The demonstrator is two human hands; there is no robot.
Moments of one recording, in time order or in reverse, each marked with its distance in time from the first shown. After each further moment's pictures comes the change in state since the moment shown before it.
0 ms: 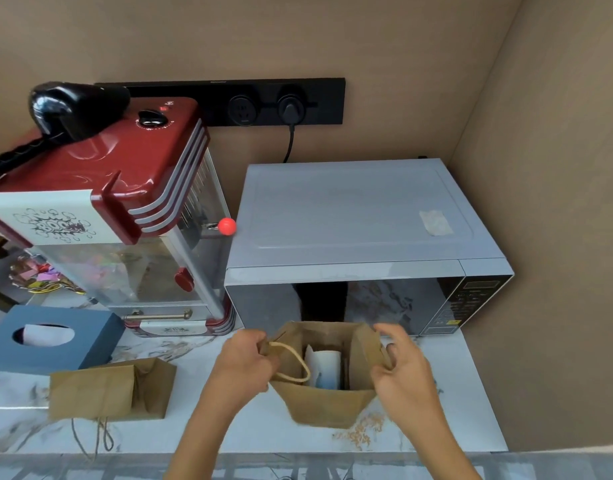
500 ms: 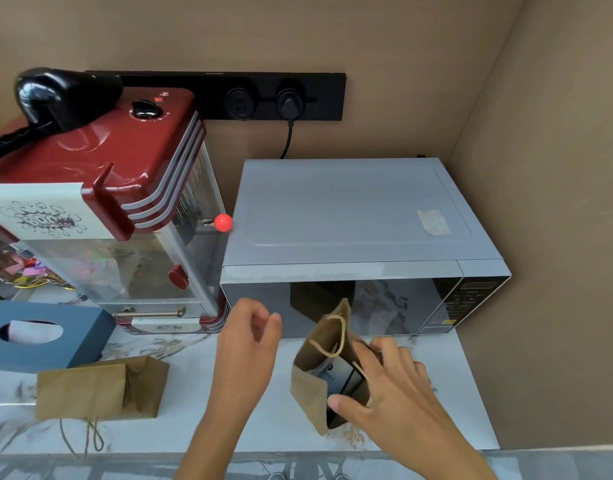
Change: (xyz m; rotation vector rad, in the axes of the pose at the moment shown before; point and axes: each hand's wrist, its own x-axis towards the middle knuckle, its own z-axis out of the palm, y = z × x) left_hand -0.014 0.017 0.008 -0.170 0.386 0.303; right_hand -0.019 -0.022 -0.010 -0.804 -0.212 -0.236
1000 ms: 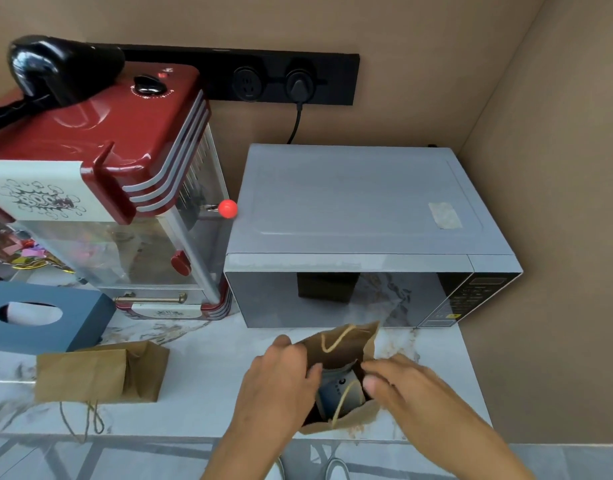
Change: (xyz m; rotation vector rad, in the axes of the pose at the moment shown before) left_hand -0.037 0.022 0.019 0.645 -0.426 -0.039; right_hand -0.009 0.005 -0.033 0.187 -0.301 0.031
